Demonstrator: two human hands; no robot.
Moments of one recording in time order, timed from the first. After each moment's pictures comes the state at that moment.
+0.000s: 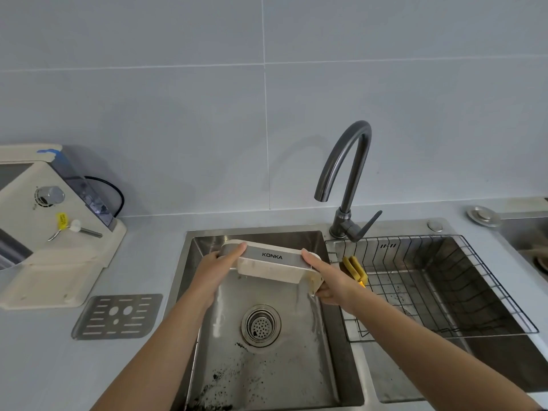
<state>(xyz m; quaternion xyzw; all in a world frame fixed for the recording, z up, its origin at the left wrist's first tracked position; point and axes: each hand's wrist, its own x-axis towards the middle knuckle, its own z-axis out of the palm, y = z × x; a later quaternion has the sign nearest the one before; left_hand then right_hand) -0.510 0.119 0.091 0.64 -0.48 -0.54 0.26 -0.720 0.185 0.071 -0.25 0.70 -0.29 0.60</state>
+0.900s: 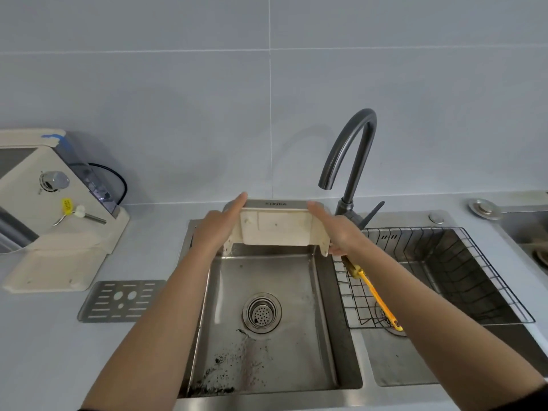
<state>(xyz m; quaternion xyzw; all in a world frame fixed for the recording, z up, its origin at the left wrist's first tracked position) -0.522 0.095 0.137 0.67 -0.58 -0.42 0.20 -0.723 0.163 0.134 -0.36 0.77 -0.30 0.44</state>
